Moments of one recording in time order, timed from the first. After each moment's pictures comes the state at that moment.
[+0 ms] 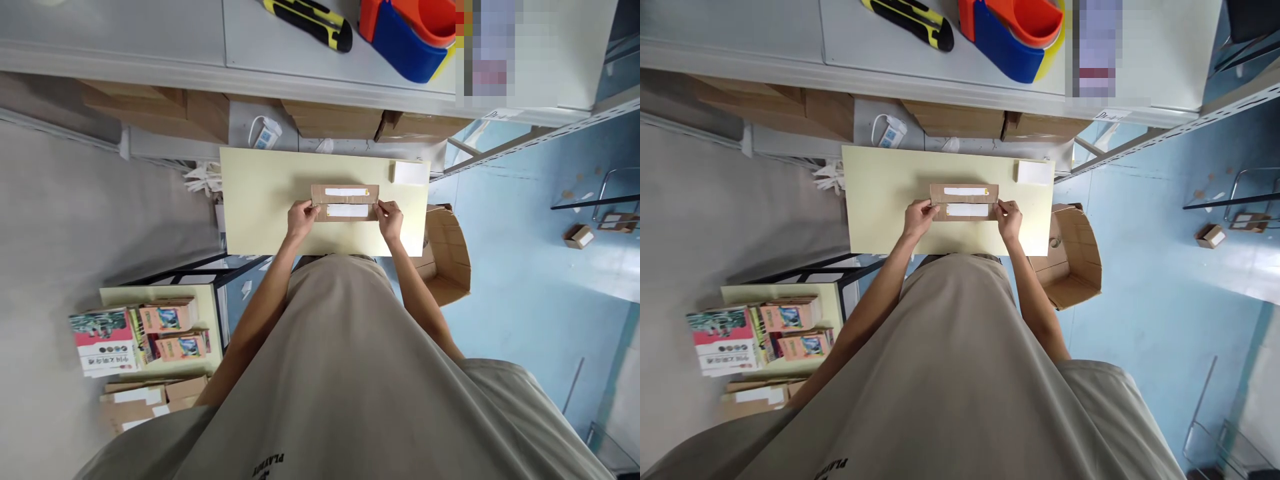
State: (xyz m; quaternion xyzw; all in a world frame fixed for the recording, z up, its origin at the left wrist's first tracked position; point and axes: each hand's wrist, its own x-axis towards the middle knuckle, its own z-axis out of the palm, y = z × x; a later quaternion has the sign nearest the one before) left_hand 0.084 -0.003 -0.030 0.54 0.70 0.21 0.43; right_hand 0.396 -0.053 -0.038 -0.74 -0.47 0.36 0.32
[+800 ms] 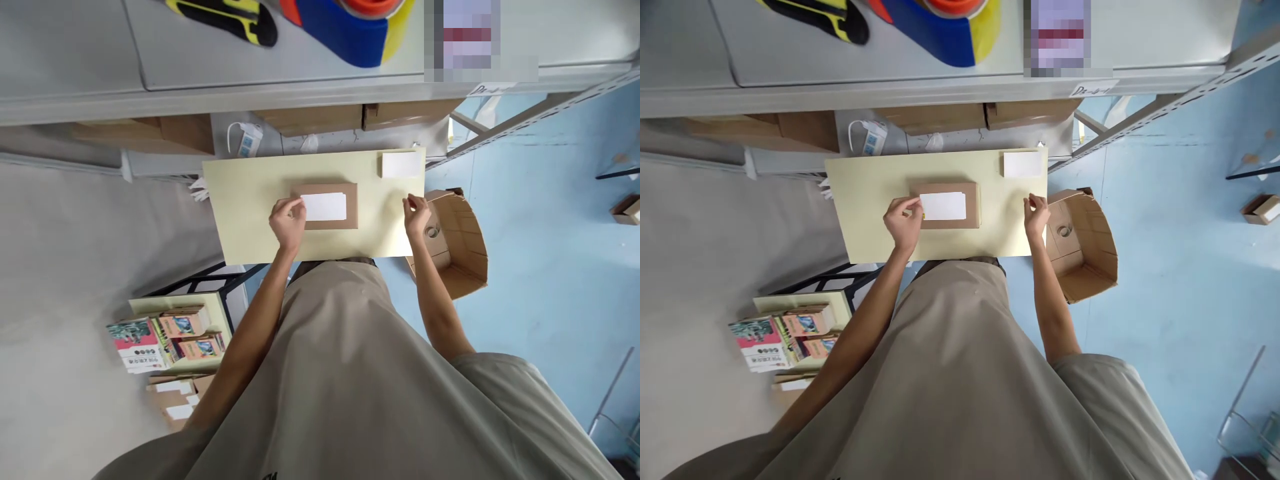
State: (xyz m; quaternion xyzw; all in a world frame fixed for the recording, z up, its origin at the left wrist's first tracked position) left_hand 0.131 0.004 -0.002 0.57 0.74 0.24 0.27; right_hand 0.517 -0.058 -0.101 -0.82 -0.41 0.26 0.31
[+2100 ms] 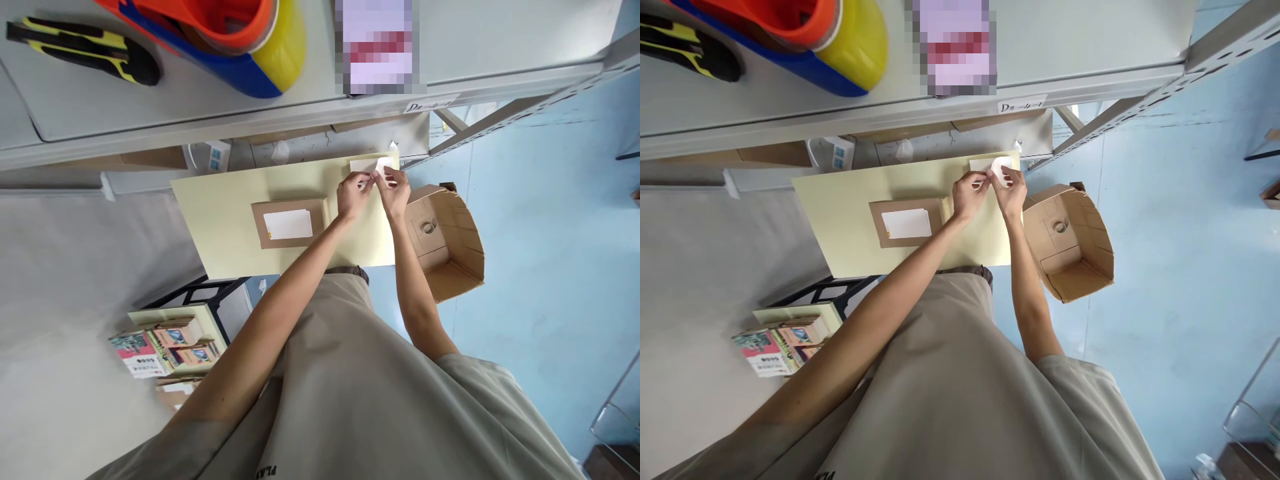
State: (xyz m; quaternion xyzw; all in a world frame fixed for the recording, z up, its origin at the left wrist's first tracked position) left_hand 0.404 0.079 -0.072 0.61 0.61 0.22 0.45; right_hand 0.547 0.038 -0.117 -0.79 -0.39 0.29 0.38
